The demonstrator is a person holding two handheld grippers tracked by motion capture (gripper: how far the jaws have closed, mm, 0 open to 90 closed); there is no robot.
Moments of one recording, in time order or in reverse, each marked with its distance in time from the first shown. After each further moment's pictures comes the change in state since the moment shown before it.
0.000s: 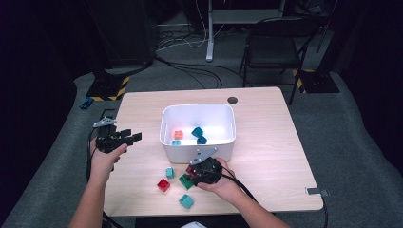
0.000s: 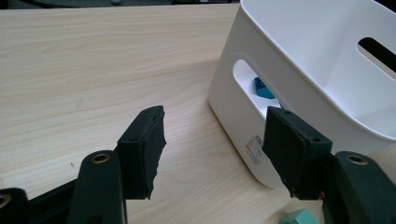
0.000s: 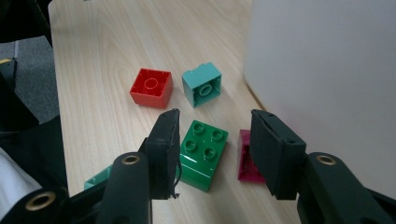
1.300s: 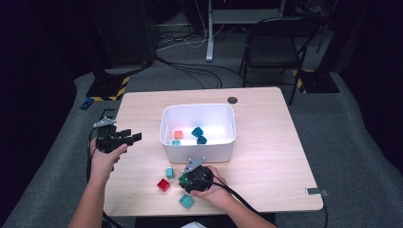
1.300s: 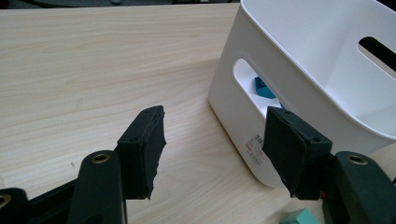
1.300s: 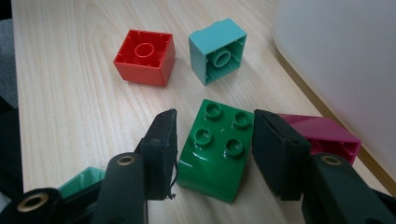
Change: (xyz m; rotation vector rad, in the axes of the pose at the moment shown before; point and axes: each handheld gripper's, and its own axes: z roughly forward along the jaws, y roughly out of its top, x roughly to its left) left arm 0.000 0.000 0.000 0.004 -0.001 0.002; right arm 0.012 -0.018 0.046 0.062 -0.022 0.000
